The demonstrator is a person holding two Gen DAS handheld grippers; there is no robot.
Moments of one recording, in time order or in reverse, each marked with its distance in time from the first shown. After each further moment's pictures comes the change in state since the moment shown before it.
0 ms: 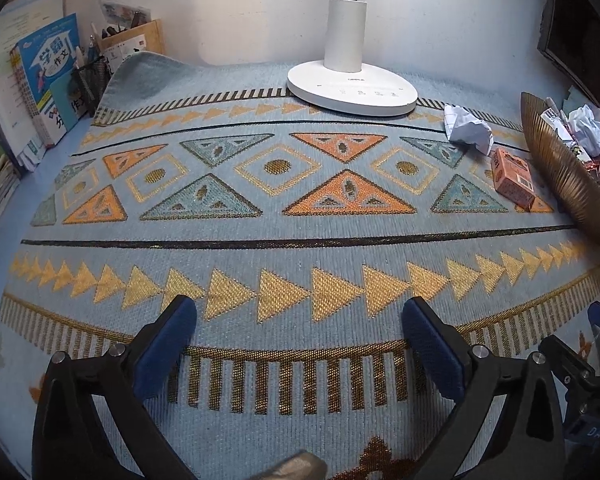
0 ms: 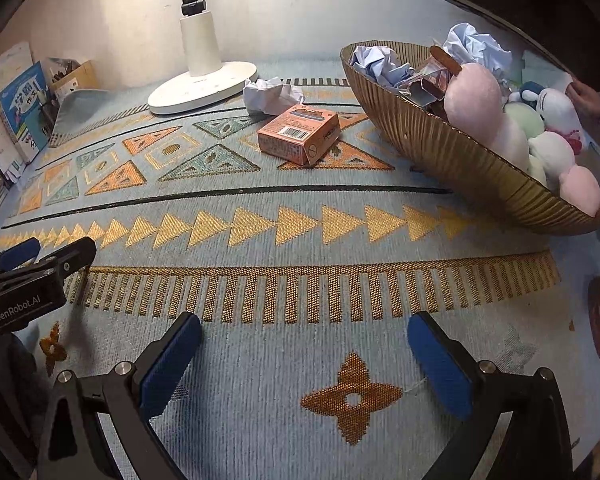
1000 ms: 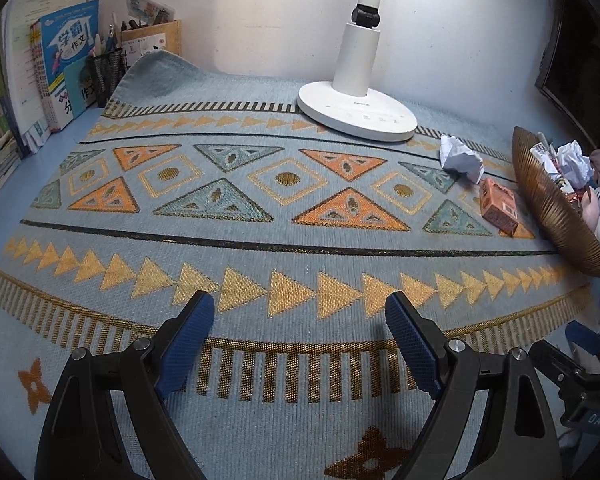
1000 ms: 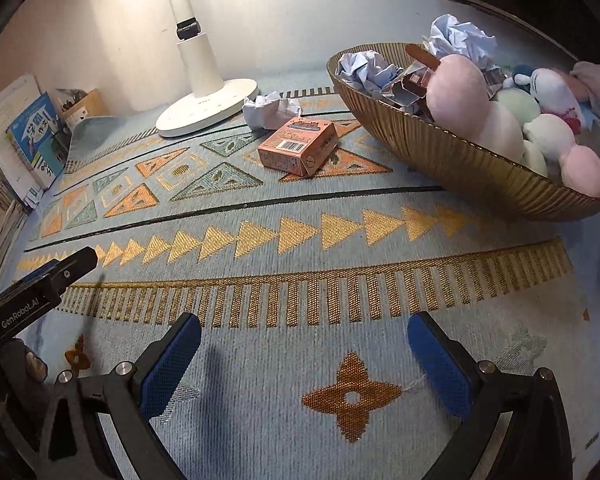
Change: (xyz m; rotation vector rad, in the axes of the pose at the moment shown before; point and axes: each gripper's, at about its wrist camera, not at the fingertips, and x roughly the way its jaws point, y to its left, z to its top) left arm -0.012 0.014 -0.004 -0.082 -0.054 -0.062; right arm -0.009 -0.011 -0.002 0.066 -0.034 0.078
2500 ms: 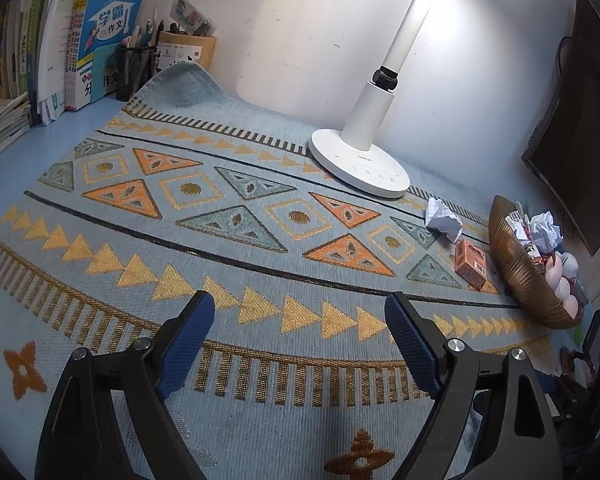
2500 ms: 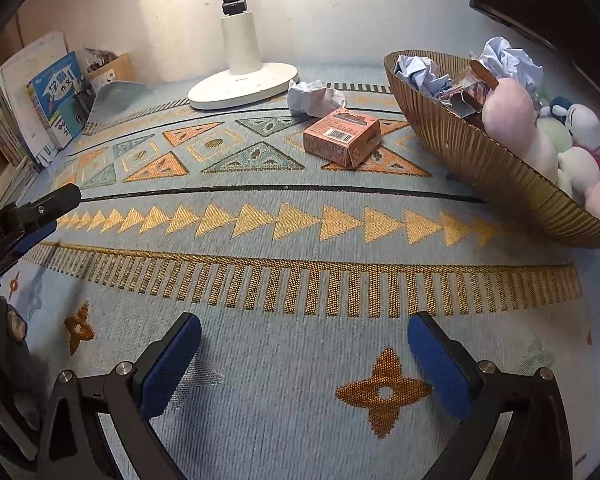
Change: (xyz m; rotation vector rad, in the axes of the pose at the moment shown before) left arm -0.025 0.033 -0.004 -0.168 -0.146 -0.132; right arm 0.007 0.020 -0.003 -0.134 0.024 0.021
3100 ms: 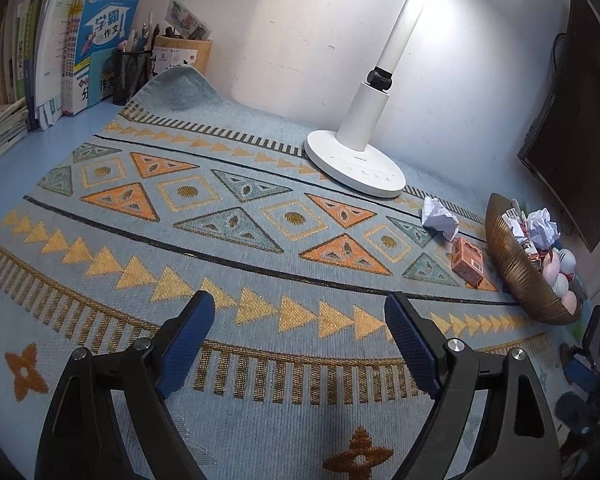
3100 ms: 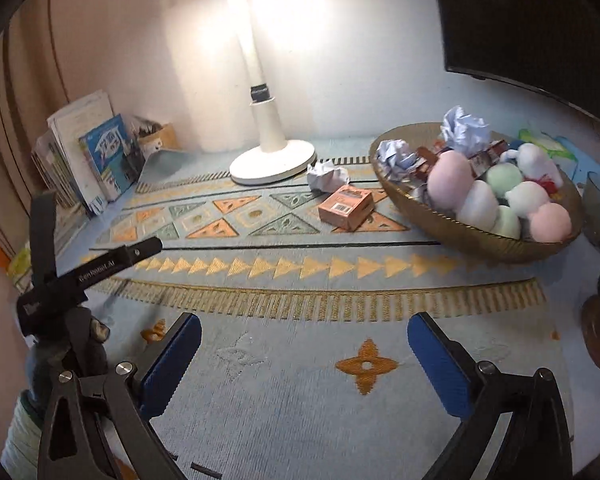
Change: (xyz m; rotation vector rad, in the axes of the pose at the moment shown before) left arm -0.002 -0.003 0.000 0.015 -0.001 -0.004; right arm -0.080 -0.006 -0.018 0.011 -0.220 0.103
